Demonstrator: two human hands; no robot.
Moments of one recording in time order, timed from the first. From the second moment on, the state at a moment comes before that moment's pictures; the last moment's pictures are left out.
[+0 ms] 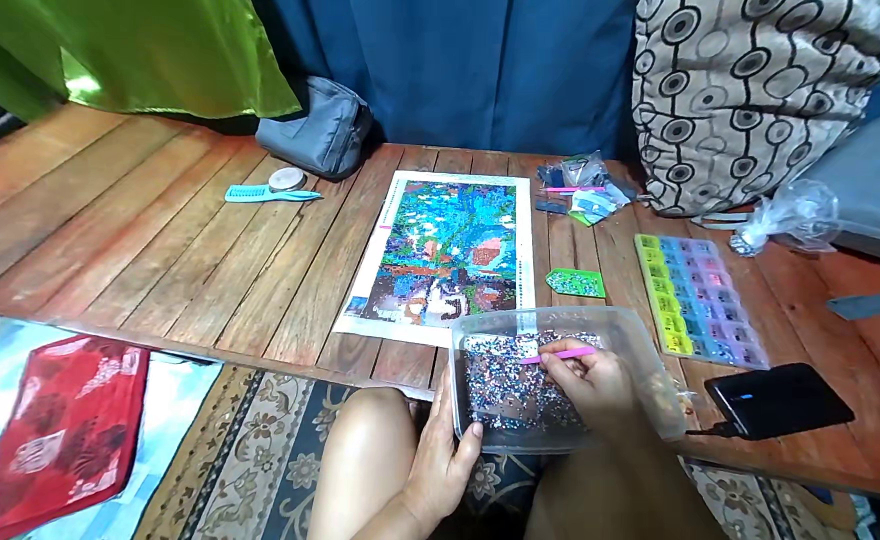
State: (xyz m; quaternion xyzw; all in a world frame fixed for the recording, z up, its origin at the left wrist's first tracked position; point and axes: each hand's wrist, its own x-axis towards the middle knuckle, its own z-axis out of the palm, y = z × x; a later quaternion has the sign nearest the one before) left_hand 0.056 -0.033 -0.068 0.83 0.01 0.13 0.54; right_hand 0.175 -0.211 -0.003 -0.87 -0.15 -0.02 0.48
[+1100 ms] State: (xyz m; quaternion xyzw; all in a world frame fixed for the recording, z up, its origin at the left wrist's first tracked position) left_hand 0.056 -0.034 -0.066 0.84 0.02 0.12 0.52; right_hand 0.174 -0.202 -0.006 -0.88 -0.20 -0.02 0.43
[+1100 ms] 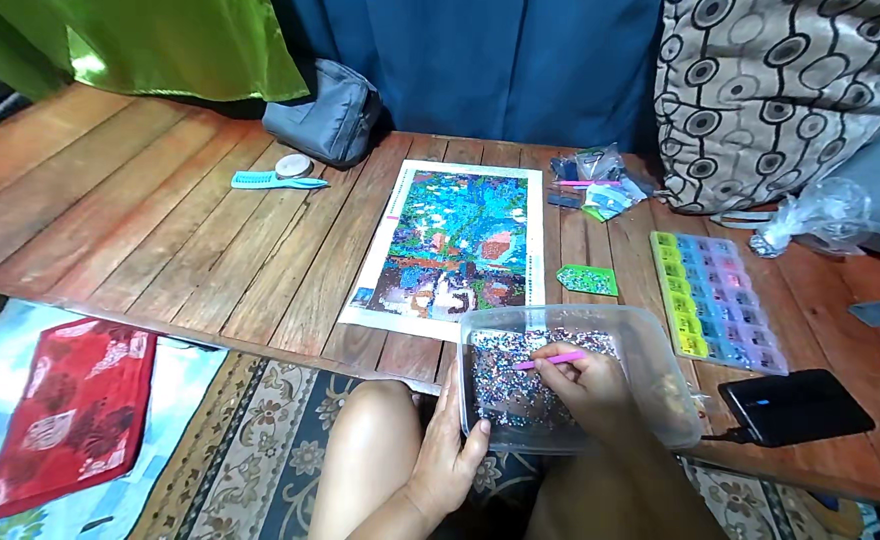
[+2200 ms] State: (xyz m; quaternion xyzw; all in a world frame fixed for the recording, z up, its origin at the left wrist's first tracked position) left_hand 0.059 -0.034 -0.065 0.84 0.02 0.12 0.54; right_hand 0.175 -0.192 -0.001 -0.90 -0.23 -0.02 0.38
